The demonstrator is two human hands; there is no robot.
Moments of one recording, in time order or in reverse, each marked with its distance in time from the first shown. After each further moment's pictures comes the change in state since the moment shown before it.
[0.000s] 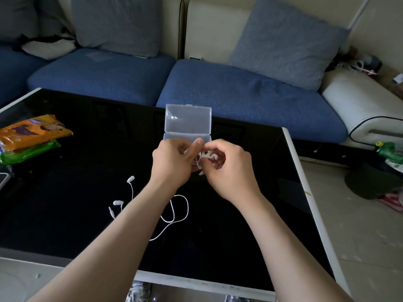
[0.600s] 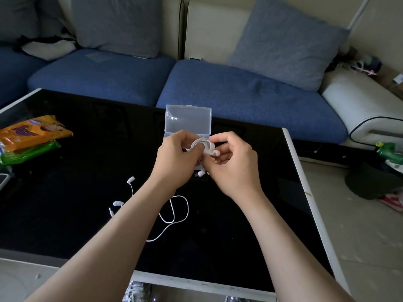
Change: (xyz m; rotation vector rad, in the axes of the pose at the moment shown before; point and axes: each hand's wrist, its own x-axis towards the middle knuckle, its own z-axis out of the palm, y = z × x) left_hand 0.000 0.006 -0.002 -0.069 -0.079 0.069; right_hand 0.004 0.000 -0.001 0.120 0.109 0.067
